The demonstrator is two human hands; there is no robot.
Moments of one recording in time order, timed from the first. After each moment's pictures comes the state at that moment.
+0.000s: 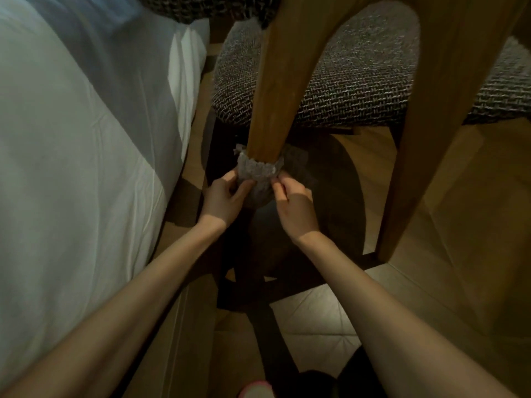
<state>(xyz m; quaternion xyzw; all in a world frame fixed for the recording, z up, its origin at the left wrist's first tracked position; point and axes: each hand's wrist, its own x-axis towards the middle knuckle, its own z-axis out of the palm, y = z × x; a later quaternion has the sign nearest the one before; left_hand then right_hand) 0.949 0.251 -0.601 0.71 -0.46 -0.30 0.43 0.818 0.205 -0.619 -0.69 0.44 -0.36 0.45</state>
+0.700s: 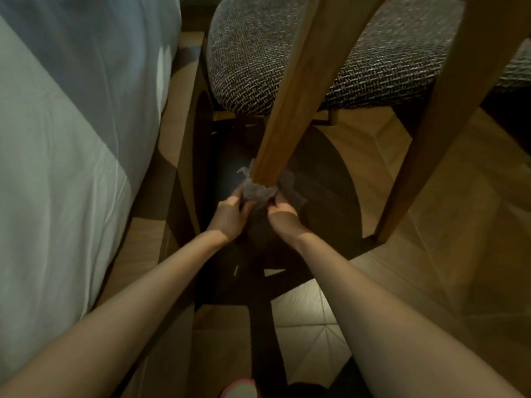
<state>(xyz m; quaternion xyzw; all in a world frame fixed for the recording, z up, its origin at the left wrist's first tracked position) 0.908 0.249 -0.653 0.74 -0.50 -0.34 0.31 0.798 0.197 -0.680 -0.60 0.52 -0.19 0.57</state>
